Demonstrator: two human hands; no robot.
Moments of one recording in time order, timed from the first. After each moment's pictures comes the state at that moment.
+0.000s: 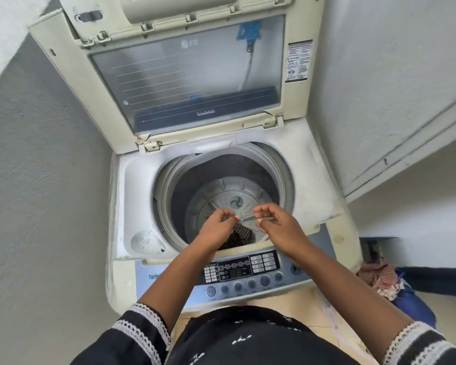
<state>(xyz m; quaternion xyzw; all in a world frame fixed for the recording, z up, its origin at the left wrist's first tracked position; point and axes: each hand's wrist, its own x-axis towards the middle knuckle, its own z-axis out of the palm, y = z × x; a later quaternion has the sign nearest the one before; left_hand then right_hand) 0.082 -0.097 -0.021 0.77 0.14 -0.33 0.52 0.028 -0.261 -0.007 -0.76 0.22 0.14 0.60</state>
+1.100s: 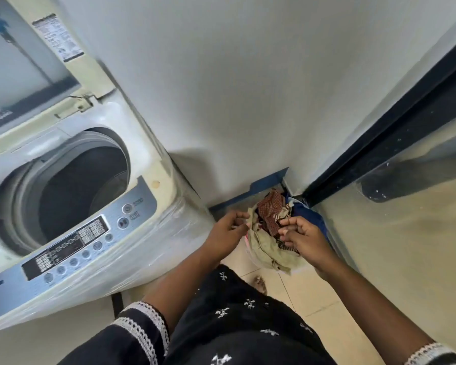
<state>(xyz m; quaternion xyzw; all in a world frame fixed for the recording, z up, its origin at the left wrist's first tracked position) -0.175 -0.375 -0.033 0.76 -0.12 -0.47 0.43 -0.322 -0.530 -0.051 -0.61 0.46 0.04 0.65</state>
